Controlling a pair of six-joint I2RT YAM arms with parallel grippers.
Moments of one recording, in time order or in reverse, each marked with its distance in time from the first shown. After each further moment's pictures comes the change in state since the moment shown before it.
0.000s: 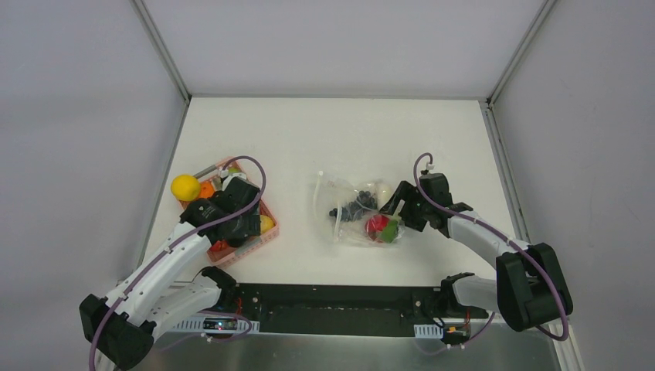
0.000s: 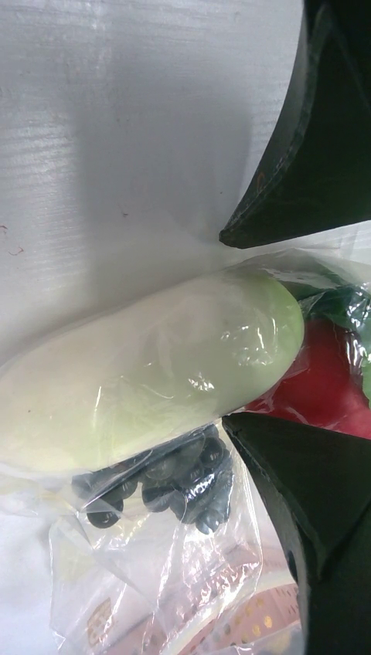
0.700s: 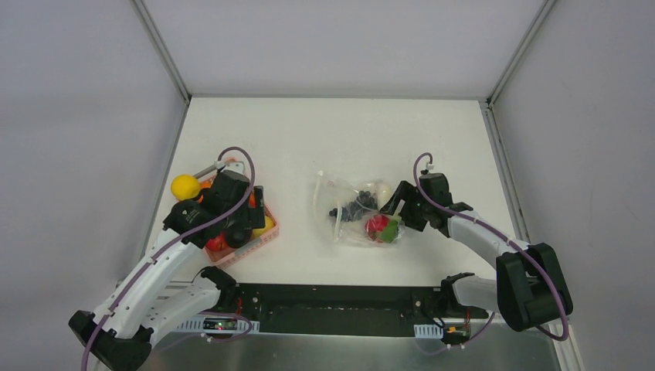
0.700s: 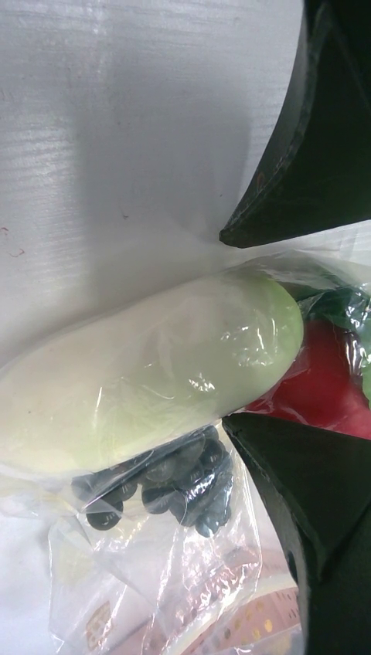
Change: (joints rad) left arm 0.000 -0.048 0.085 -0.004 0.057 0.040; right arm 0.000 0.000 0.003 -0.004 0.002 -0.007
